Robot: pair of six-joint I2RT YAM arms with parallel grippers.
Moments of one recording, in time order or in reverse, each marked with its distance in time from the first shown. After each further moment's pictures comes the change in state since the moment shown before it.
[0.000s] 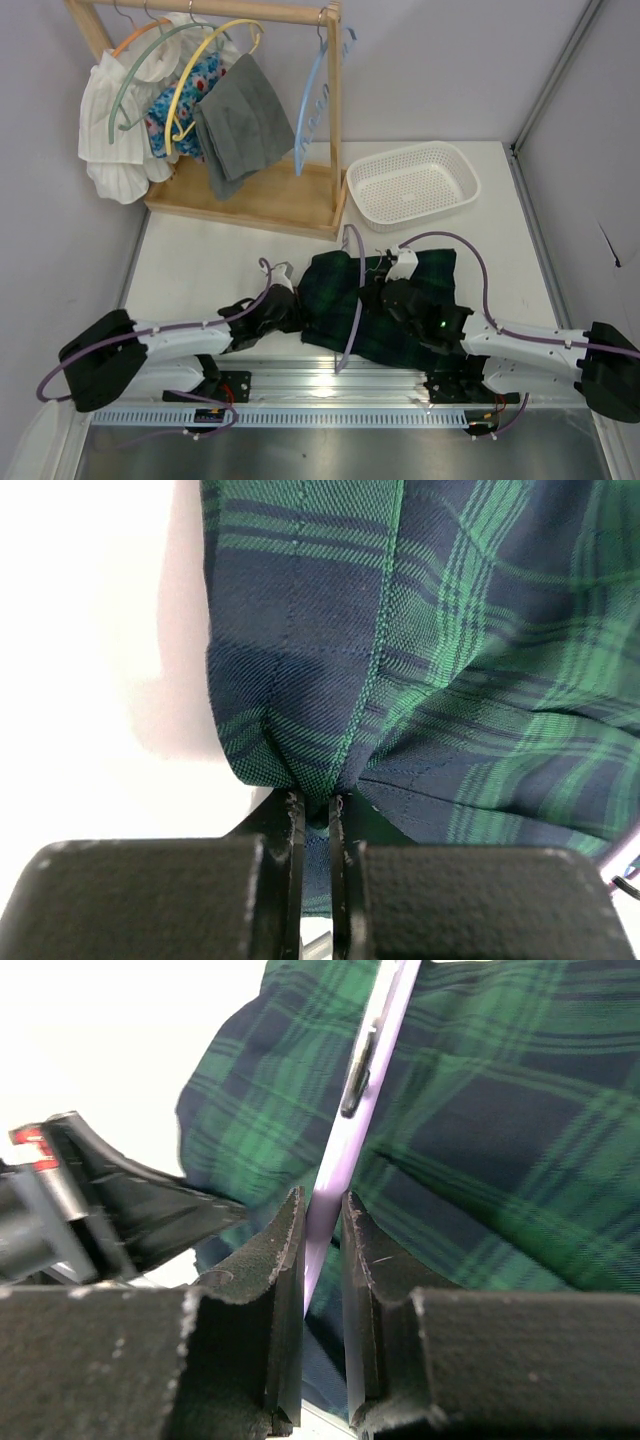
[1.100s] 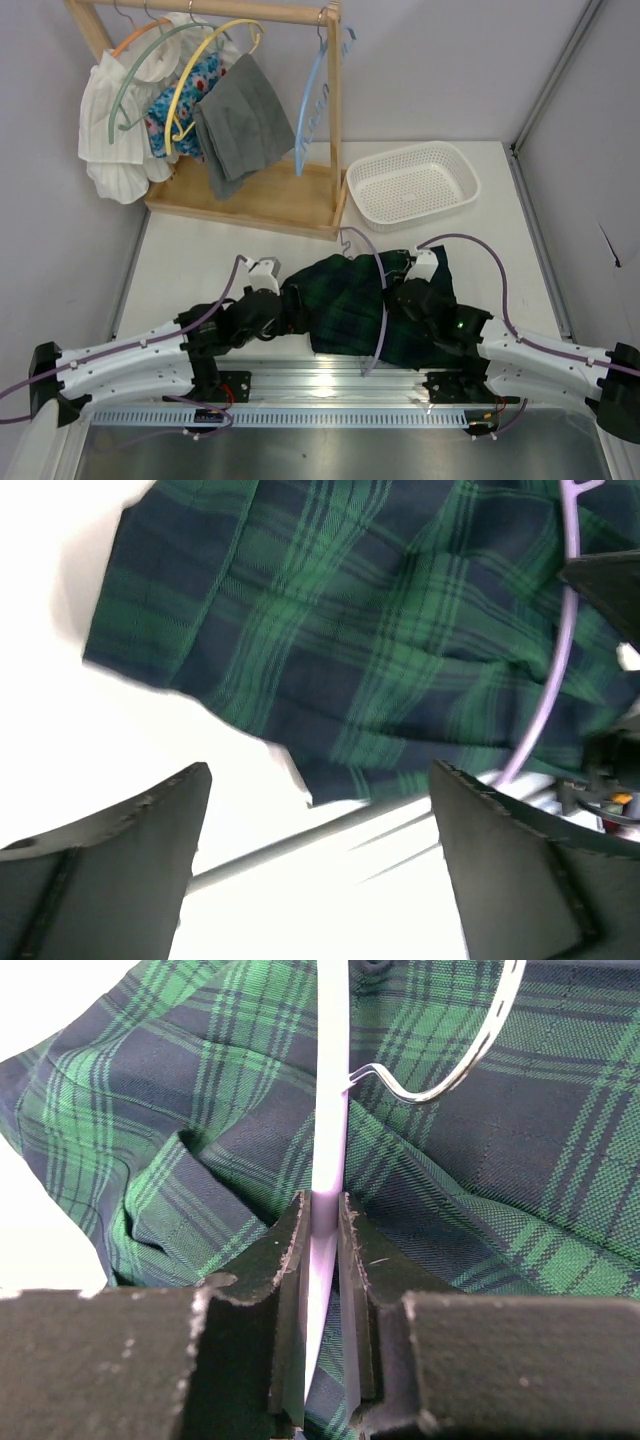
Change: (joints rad) left arm -0.186 -0.415 0.254 -0.698 -0.237 0.033; right arm -0.085 -0.150 -0.034 -0.221 0.029 -0.028
